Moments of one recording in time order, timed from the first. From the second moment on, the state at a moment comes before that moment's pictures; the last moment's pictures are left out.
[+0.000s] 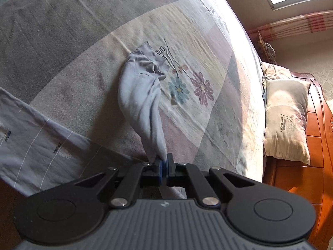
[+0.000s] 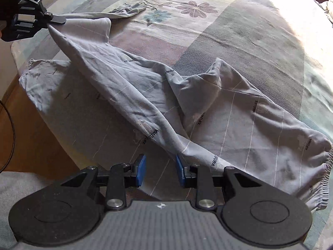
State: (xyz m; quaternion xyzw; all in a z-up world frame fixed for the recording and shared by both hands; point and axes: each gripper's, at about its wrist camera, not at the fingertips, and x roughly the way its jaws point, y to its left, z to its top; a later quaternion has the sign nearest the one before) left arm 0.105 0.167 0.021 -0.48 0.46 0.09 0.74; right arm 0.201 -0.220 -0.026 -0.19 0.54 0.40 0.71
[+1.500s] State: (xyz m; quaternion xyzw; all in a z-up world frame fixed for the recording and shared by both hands) left arm 0.110 0.156 -0.061 -0.45 0.55 0.12 0.69; right arm 0.186 -0.381 -0.137 0.54 0.53 0.05 0.65
